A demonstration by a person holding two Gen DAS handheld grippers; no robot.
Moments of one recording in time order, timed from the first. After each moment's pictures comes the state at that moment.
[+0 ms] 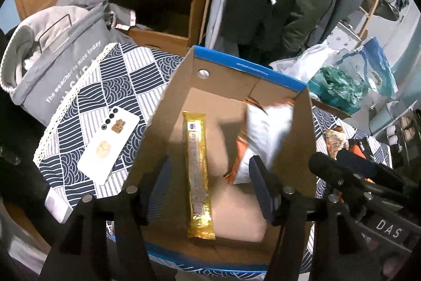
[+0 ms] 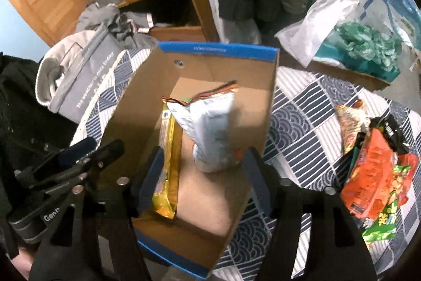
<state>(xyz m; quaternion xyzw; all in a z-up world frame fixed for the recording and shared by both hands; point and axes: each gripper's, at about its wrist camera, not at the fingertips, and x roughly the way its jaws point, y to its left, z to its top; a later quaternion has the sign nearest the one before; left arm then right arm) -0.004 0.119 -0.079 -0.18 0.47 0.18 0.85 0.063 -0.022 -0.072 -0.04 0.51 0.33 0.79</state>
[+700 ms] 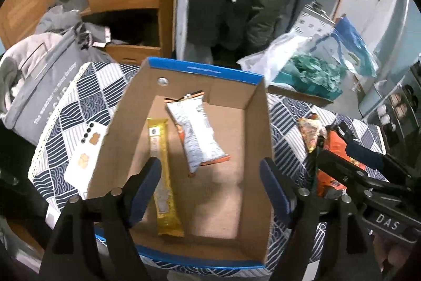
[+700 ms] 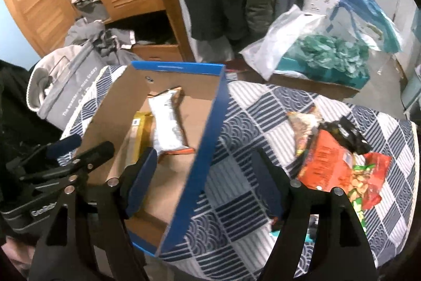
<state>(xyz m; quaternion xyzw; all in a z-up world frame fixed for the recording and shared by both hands) 0.015 0.056 -0.061 -0.14 0.46 0.13 0.86 0.066 -0.094 -0.058 -0.05 0.48 0.29 0.83</state>
